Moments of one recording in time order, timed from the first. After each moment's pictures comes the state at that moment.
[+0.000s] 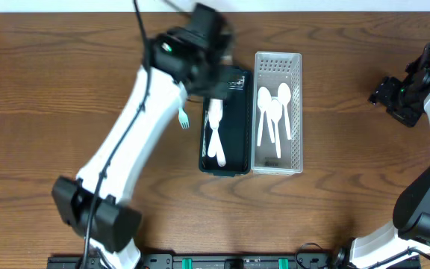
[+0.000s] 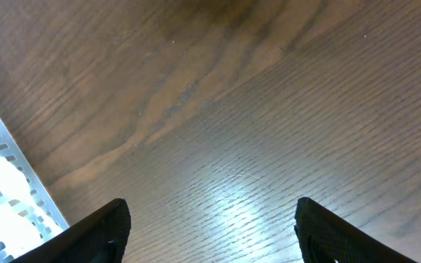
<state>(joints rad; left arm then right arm) -0.52 1.84 1.93 -1.18 0.12 -0.23 -0.35 1.80 1.46 -0.94 -0.11 0.28</state>
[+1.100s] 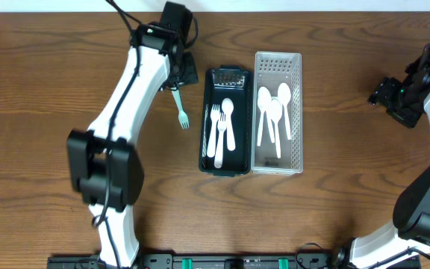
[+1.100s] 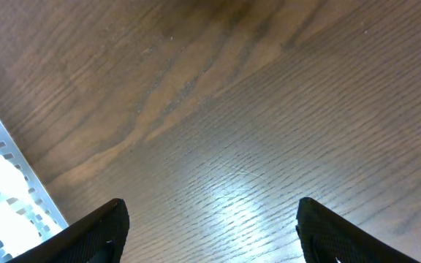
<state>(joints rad) -0.28 2.10 1.89 -1.12 -0.08 -0.50 -0.35 1.80 1.46 -0.94 -0.11 0.28</state>
